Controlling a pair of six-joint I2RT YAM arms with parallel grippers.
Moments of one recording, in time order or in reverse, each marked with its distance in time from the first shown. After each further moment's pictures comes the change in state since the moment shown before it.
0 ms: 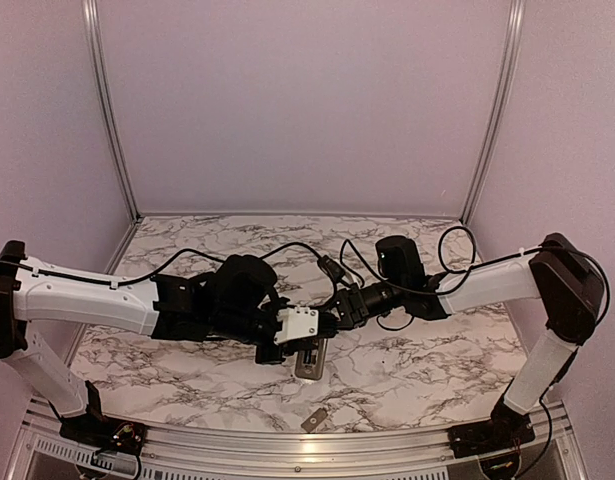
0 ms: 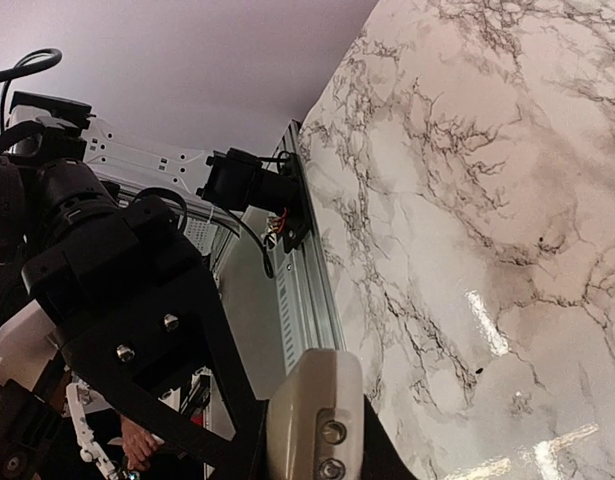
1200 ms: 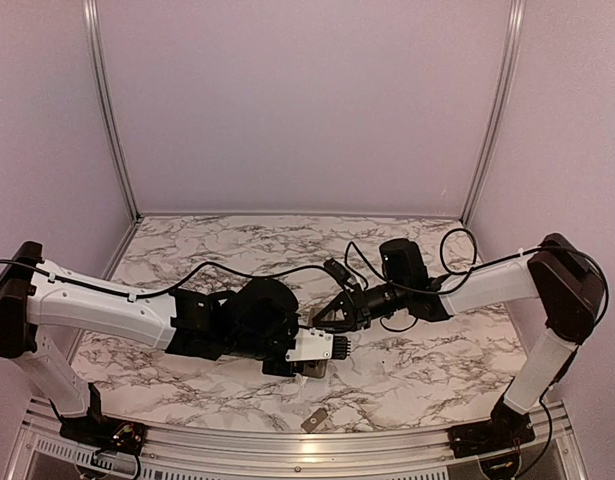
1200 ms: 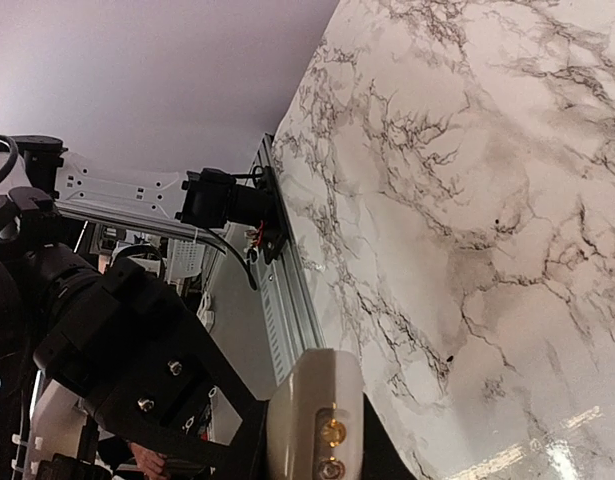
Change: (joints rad) left arm -0.079 0.081 0.036 -0.043 -0.230 0.071; right arm -0.023 0.002 -0.021 0.001 0.038 0.049
